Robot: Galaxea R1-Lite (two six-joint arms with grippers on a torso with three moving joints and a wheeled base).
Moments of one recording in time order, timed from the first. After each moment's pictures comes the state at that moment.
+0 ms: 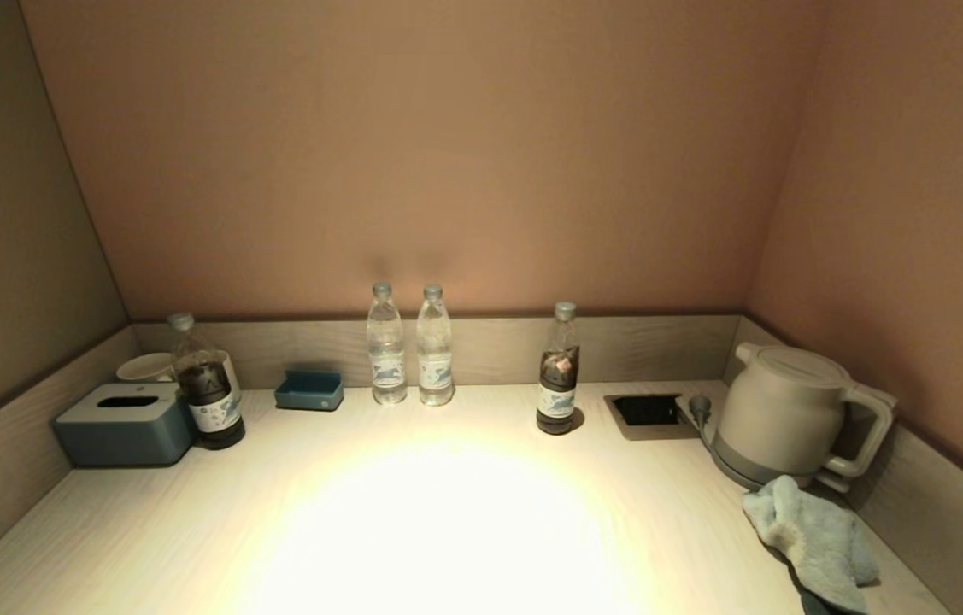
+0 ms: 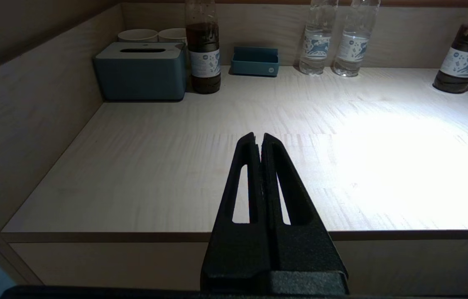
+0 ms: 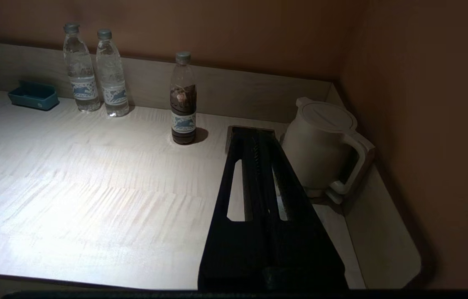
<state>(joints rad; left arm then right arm) -0.02 0.00 0.00 0.01 -0.01 -0.04 -0.04 0.58 -0.75 0.20 0.14 -0.10</state>
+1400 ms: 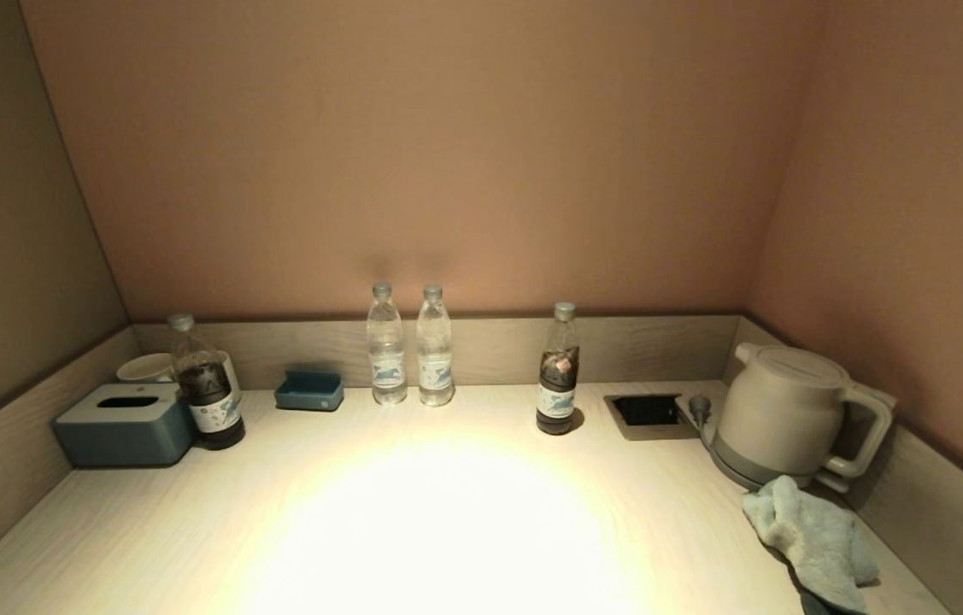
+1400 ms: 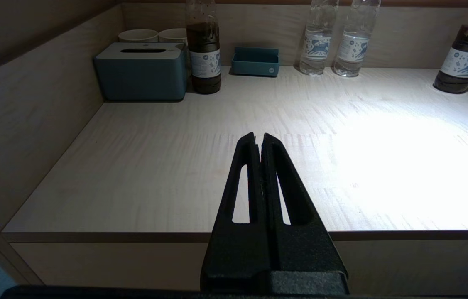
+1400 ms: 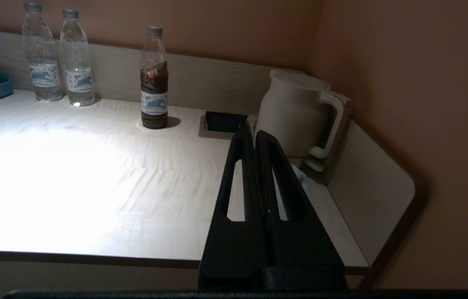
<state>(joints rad) -0.02 0.00 0.00 0.01 -0.01 -0.04 -0.02 0.00 -0.23 0.10 0.03 -0.14</state>
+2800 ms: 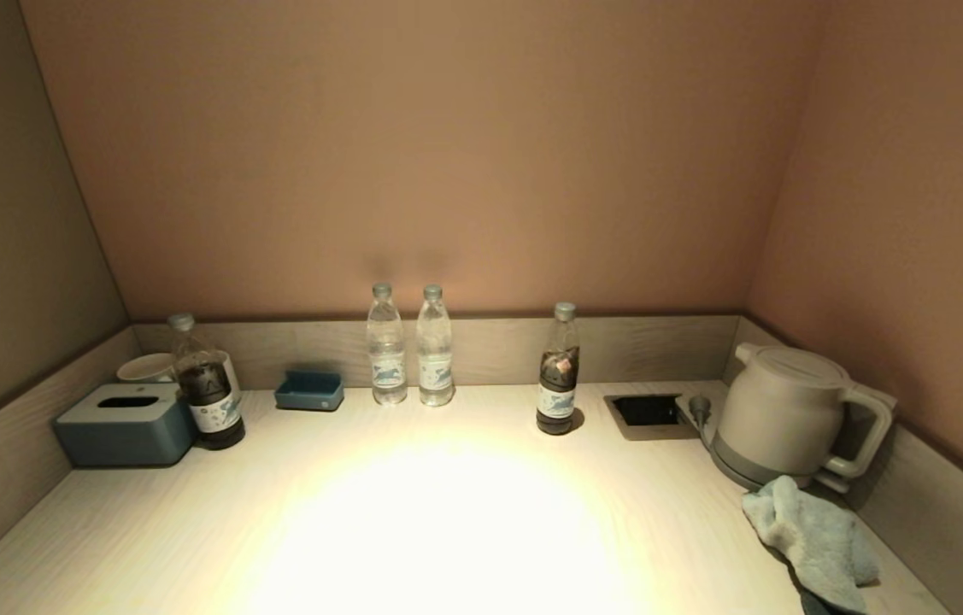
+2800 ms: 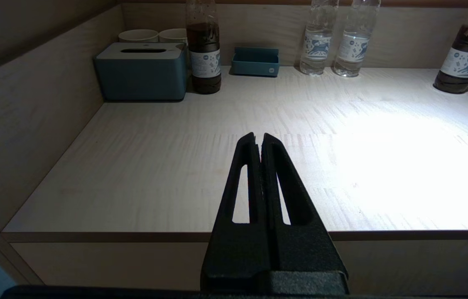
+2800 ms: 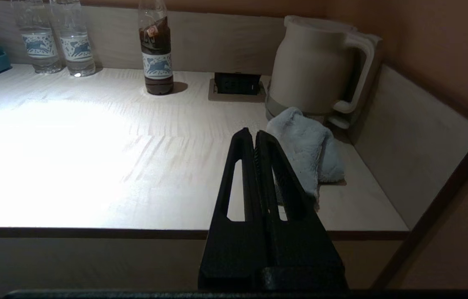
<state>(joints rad) -0.02 0.00 0.00 0.01 -0.01 -0.04 -0.02 0.00 0.00 -0.03 0.03 -0.06</state>
